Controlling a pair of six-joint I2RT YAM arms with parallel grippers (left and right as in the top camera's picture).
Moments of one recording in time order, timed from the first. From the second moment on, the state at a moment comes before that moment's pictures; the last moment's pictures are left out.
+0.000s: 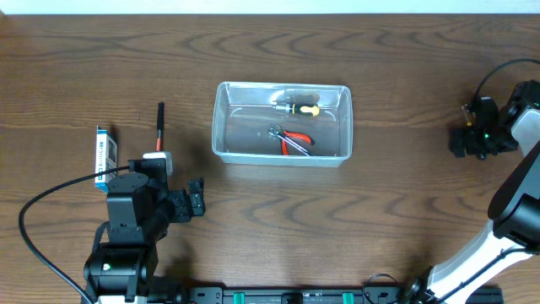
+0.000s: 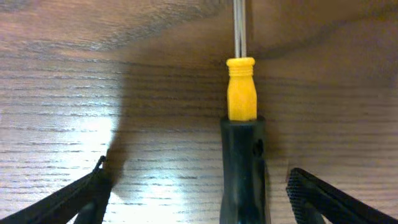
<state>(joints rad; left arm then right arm) -0.02 0.65 0.59 -0.72 0.12 -0.15 -0.51 2.05 1.36 -0.68 -0.08 -0.58</state>
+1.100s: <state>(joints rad) -0.02 0.65 0.59 -0.72 0.12 -0.15 -0.51 2.06 1.36 -0.67 -0.11 -0.55</state>
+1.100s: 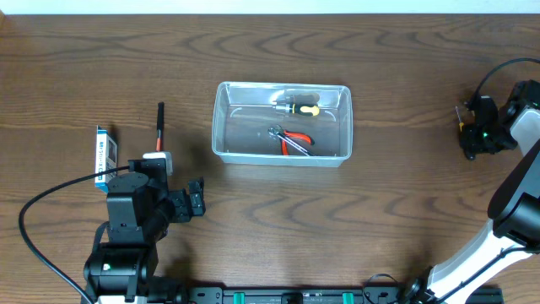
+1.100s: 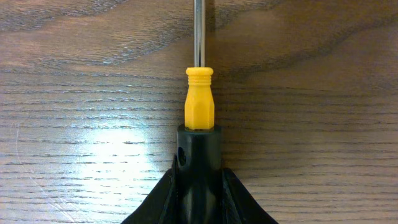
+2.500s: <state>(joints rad) -0.02 0.65 0.59 -0.72 0.12 -0.15 0.41 1.55 1.37 -0.81 -0.20 -0.72</state>
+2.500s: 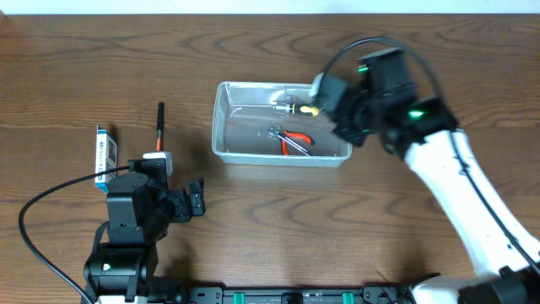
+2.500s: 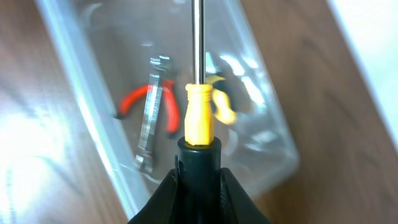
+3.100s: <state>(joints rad) -0.02 0.65 0.59 -0.72 0.12 -0.15 0.48 1.92 1.37 -0.75 -0.20 -0.75</state>
